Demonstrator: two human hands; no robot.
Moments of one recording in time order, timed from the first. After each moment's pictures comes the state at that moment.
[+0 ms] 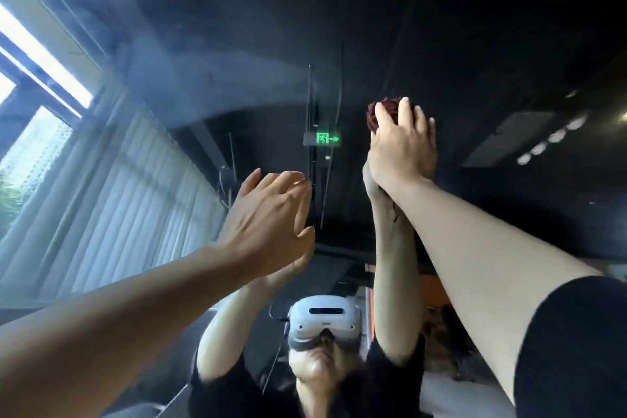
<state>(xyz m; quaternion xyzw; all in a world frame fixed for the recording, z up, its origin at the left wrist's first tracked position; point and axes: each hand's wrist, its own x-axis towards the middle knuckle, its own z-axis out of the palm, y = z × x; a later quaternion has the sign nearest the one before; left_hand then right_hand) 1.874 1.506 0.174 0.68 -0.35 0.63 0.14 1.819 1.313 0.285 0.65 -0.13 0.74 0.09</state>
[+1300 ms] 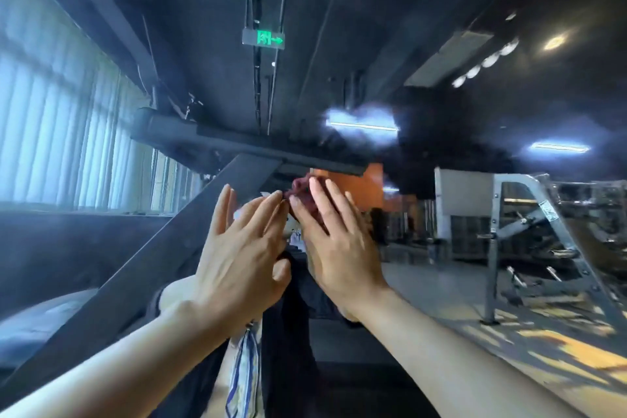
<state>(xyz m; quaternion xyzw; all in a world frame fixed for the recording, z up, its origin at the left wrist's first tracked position) 1.824 1.405 -0.012 0.67 -0.40 0.61 0.10 1.768 1.230 -0.009 0.72 0.04 0.65 0.23</state>
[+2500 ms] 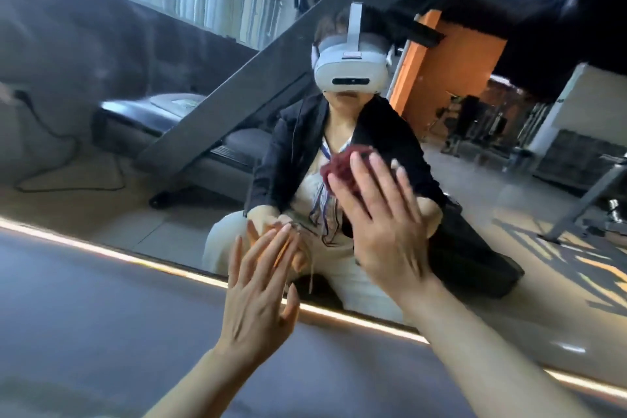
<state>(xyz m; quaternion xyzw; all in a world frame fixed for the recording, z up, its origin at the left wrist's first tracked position) 1.851 1.503 -0.355 0.76 -0.32 0.46 0.33 1.808 1.331 -0.223 0.78 0.16 0.56 0.24</state>
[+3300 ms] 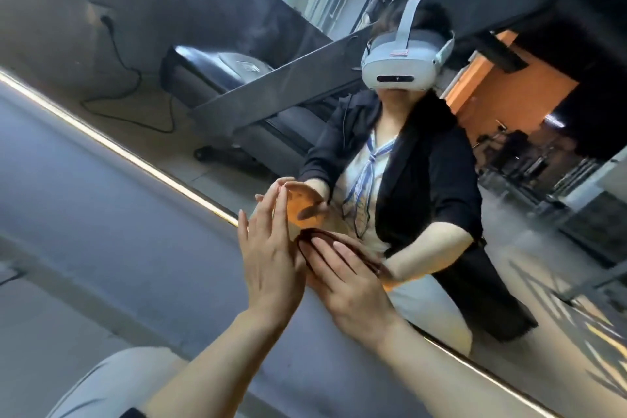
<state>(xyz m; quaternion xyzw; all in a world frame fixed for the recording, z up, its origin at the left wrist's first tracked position) 1.855 1.558 -0.348 0.76 -0.05 0.37 0.54 1.838 1.402 -0.331 0.79 0.39 0.34 0.32</state>
